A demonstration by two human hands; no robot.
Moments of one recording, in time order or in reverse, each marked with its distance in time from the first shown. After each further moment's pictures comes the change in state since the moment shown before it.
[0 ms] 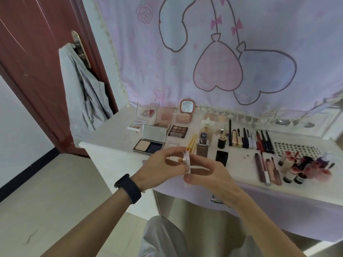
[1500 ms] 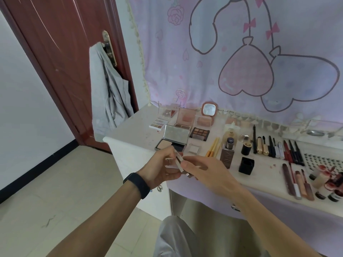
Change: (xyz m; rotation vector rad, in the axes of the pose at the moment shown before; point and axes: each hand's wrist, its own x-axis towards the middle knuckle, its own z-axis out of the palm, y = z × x) left_hand -0.005 -0.036 -0.044 -0.701 0.042 -0.304; right_hand 0.045 -0.008 0.047 -0.501 -0.021 0.039
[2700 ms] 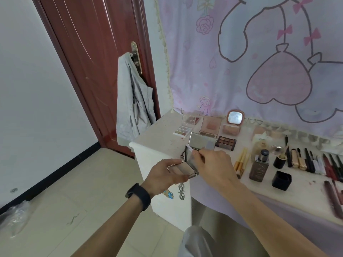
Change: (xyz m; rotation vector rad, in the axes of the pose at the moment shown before) left_hand -0.020 -0.006 -0.068 0.508 0.327 0.186; right_hand 0.060 -0.042 0.050 -0.606 0.399 -0.235
